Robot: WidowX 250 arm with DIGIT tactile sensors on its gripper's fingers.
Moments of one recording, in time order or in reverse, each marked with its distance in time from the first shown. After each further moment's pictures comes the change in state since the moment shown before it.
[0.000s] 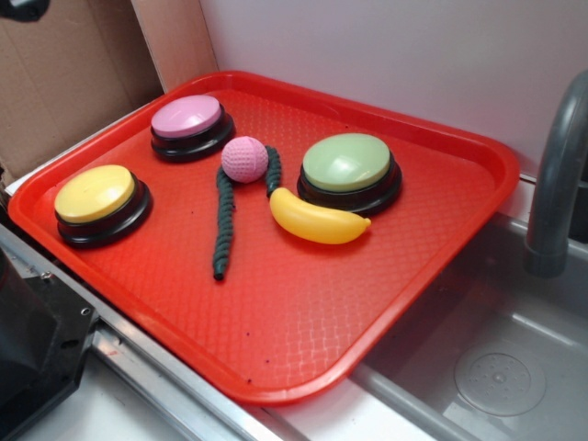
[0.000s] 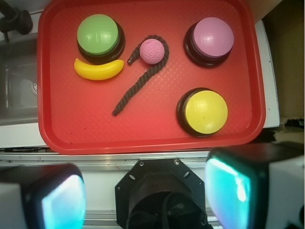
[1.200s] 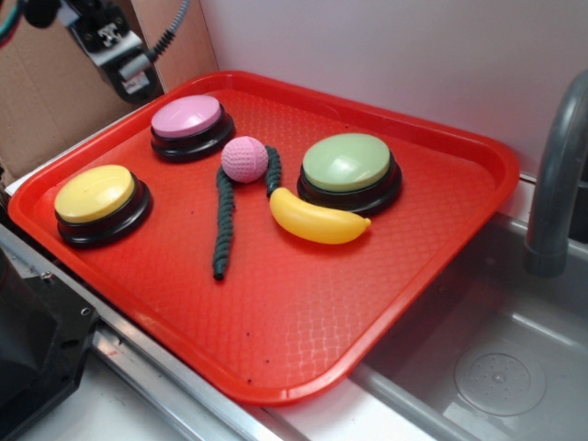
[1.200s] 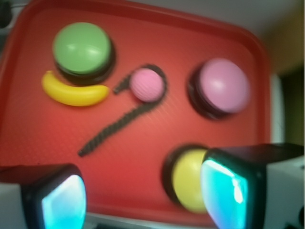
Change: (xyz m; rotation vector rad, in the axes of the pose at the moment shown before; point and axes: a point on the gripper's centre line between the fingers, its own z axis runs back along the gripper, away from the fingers) arm 0.065 0.026 -0.080 0.070 -0.141 -0.260
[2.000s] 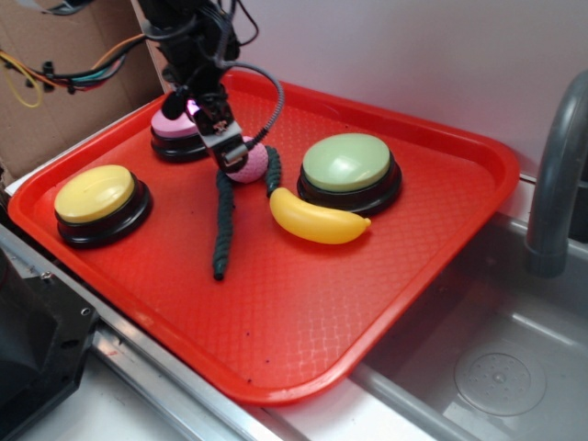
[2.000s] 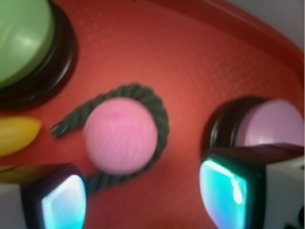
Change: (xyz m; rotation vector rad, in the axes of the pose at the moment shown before) arm 0.041 0.022 -0.109 0.080 0.051 -0.115
